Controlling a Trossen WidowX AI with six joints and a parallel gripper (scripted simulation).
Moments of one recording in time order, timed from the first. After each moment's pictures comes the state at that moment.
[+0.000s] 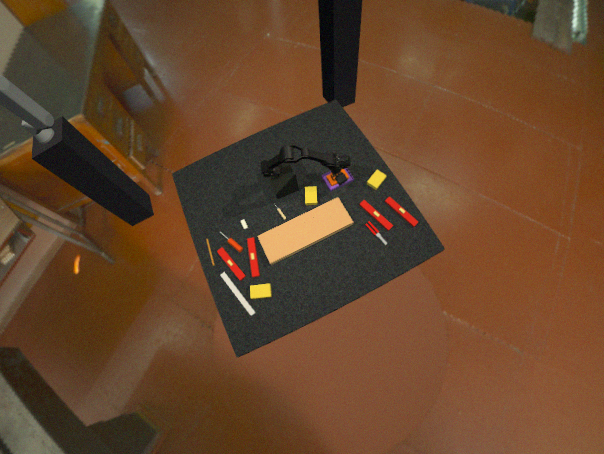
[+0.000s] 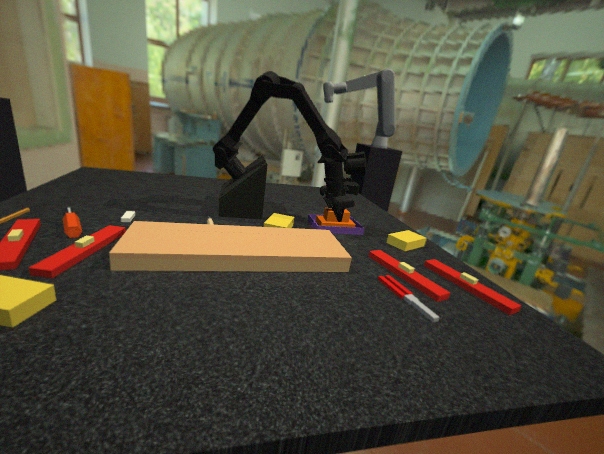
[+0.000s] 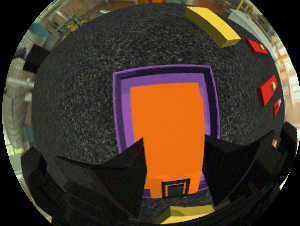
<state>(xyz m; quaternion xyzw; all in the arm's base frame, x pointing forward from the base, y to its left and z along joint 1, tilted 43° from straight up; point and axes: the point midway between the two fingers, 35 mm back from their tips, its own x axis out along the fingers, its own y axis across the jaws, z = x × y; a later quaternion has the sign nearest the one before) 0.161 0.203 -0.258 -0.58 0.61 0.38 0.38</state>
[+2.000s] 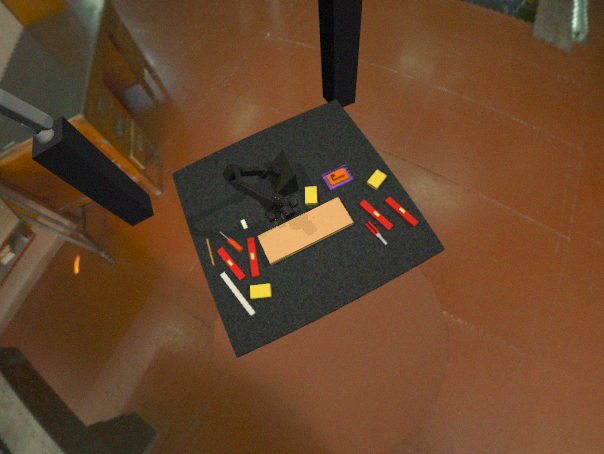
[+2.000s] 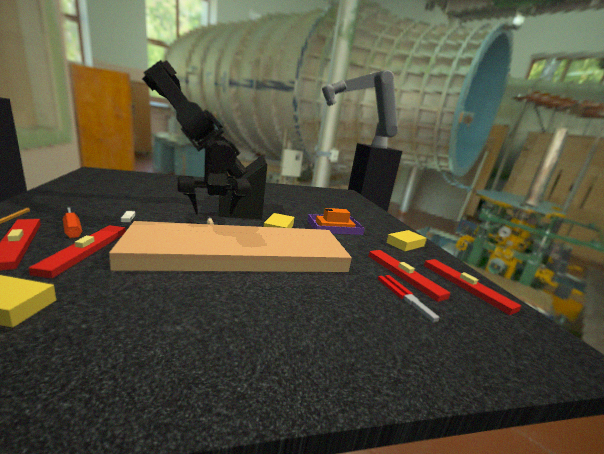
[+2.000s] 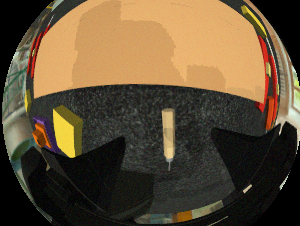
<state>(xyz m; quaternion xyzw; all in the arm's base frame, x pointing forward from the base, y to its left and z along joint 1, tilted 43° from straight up) 0.246 -0.087 0.025 -0.28 0.71 -0.23 0.61</state>
